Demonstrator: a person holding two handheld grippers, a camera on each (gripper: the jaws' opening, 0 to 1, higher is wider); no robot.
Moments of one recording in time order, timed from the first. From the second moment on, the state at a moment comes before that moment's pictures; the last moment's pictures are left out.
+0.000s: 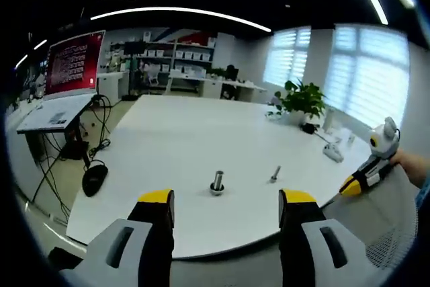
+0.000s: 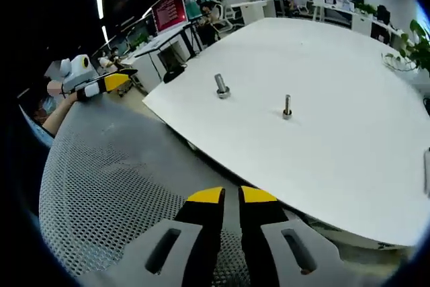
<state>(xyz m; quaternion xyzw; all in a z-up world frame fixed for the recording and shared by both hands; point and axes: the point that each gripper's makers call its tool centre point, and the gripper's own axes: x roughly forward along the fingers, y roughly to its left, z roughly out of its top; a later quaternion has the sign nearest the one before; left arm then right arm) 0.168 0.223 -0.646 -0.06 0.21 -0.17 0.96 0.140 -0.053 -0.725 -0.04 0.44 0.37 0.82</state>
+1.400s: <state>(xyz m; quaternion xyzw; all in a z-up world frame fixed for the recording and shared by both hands) 0.166 0.223 -0.651 -0.06 0.22 -0.17 0.96 0.141 -0.058 -0.727 -0.04 0.45 0.35 0.82</state>
